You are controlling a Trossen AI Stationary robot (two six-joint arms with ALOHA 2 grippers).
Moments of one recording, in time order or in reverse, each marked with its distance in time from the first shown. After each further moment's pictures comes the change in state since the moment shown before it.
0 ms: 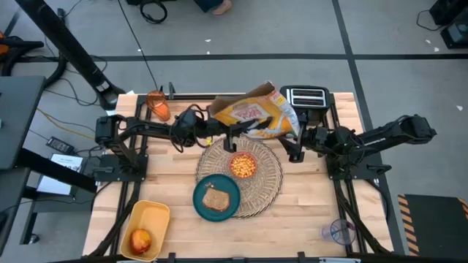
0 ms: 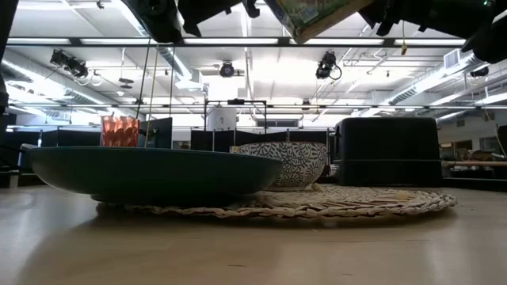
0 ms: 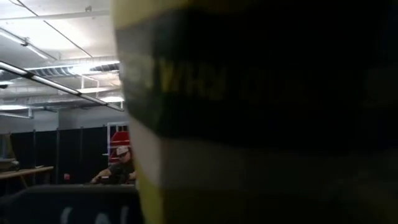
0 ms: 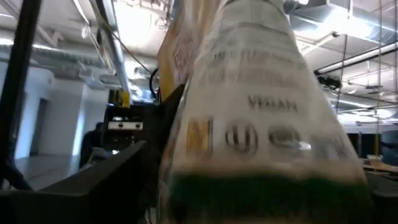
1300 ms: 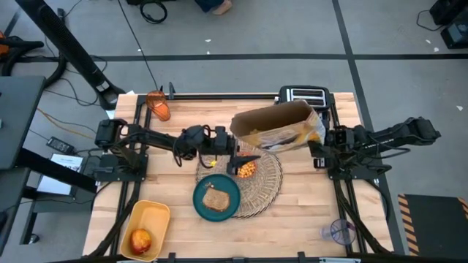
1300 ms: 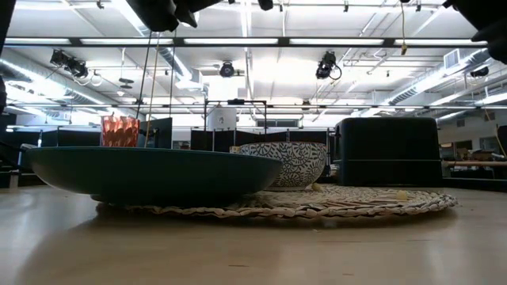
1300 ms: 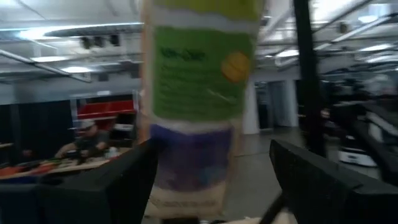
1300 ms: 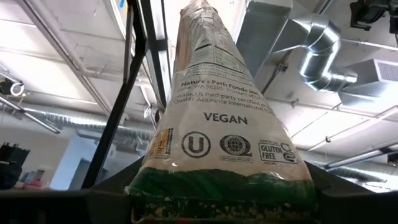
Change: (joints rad) left arm -0.161 0.021 0.003 -0.138 -0.035 0.056; right arm 0.028 -0.168 -0.057 0.162 -0.275 0.022
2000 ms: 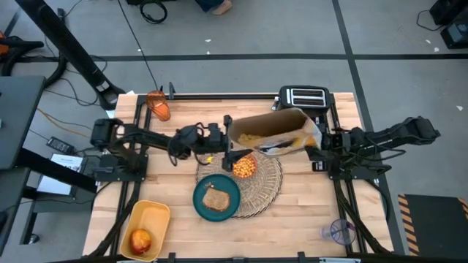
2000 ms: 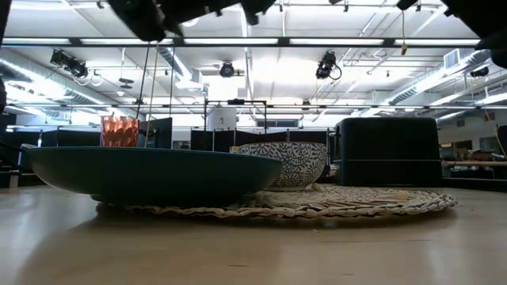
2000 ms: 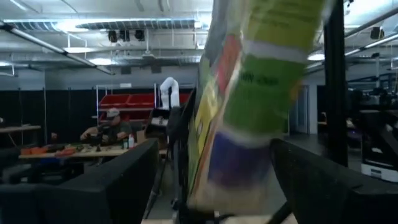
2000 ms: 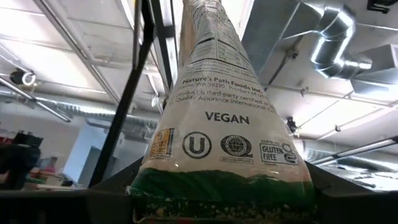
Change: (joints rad) left arm 0.012 -0.046 -0.115 0.067 -0.071 -0.054; right arm 0.009 0.006 -0.045 0.005 -0.010 -0.001
